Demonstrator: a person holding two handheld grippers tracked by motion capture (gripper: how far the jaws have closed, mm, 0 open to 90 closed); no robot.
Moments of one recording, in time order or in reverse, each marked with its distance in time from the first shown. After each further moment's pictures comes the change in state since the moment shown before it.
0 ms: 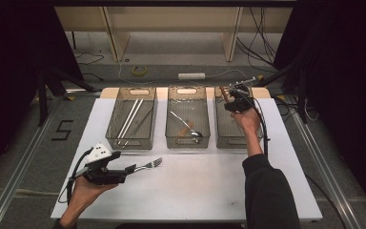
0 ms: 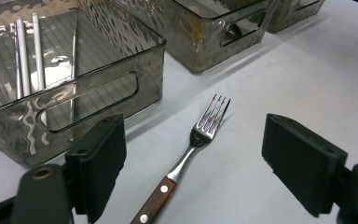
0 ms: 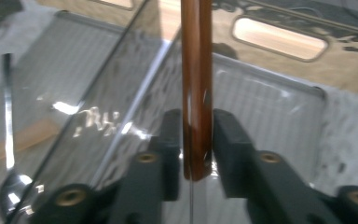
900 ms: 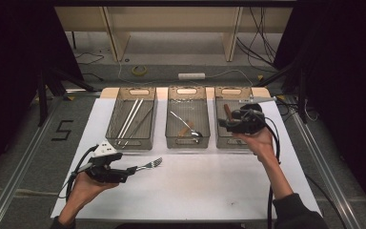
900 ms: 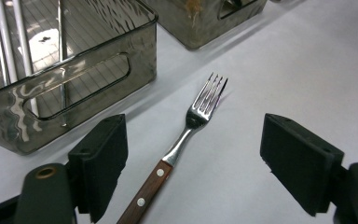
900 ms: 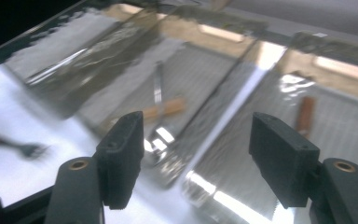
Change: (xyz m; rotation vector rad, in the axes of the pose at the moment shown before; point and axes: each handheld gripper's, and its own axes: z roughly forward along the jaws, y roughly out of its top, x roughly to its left) left arm -0.002 0.014 0.005 0.154 -0.016 0.017; right arm 0.033 -0.063 -0.097 -0.219 0.289 -0.106
